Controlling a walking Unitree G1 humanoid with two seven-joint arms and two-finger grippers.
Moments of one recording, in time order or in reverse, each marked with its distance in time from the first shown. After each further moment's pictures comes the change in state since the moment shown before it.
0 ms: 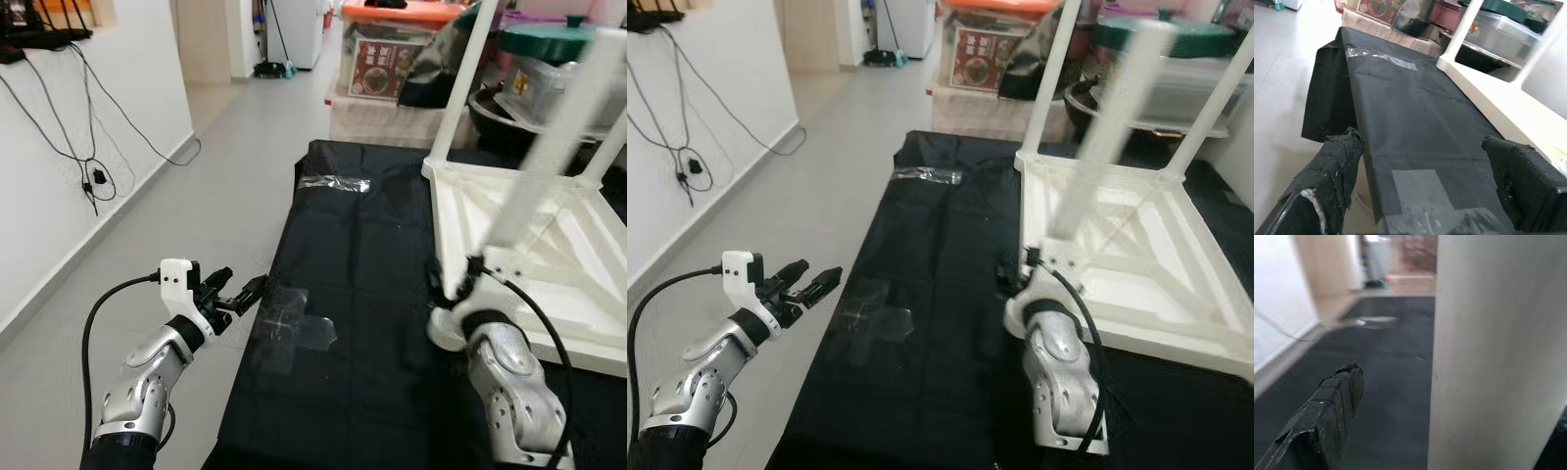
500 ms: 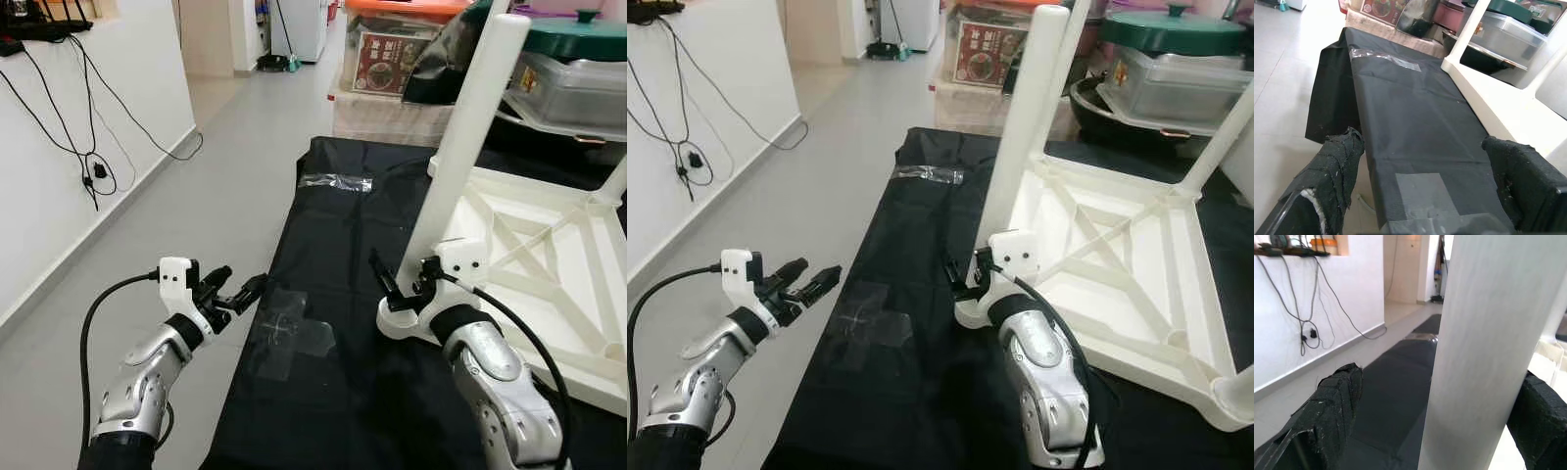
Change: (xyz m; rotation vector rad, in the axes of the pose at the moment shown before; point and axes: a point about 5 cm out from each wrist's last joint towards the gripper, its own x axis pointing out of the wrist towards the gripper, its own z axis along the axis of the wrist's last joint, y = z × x) left arm 0.000 0.000 0.000 0.000 -0.001 0.001; right arm -0.015 0.029 0.014 -0.100 -0.064 0.299
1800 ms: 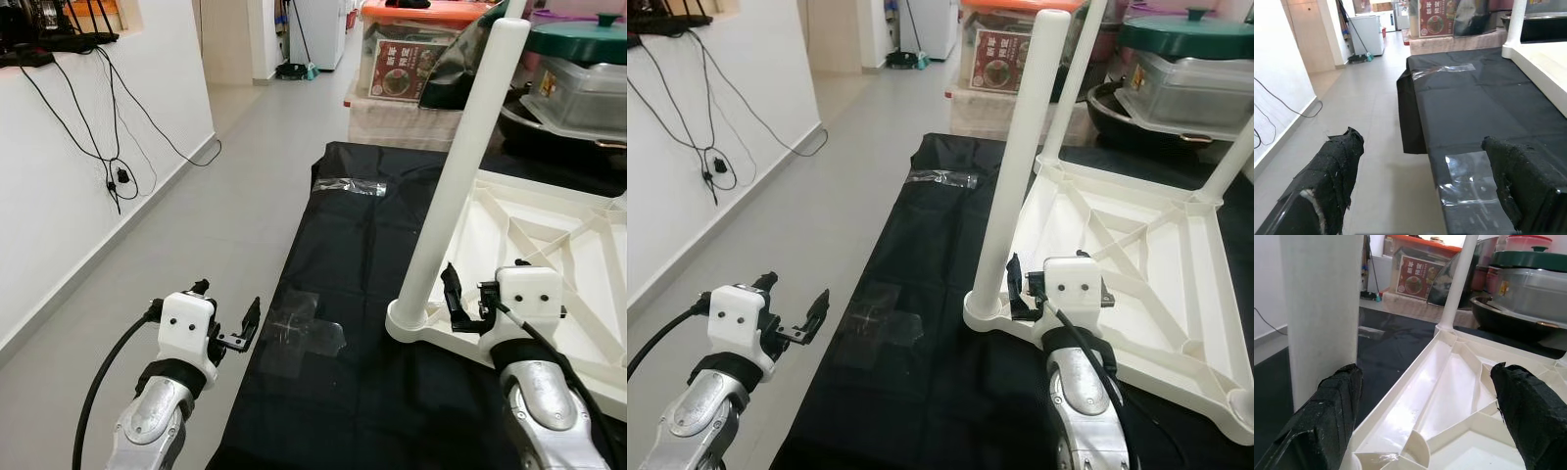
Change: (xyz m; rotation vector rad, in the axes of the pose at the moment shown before) left arm -0.054 -0.060 0.009 0.429 -0.078 0.246; right arm -0.048 -0.035 -0.003 -0.154 0.037 -0.399
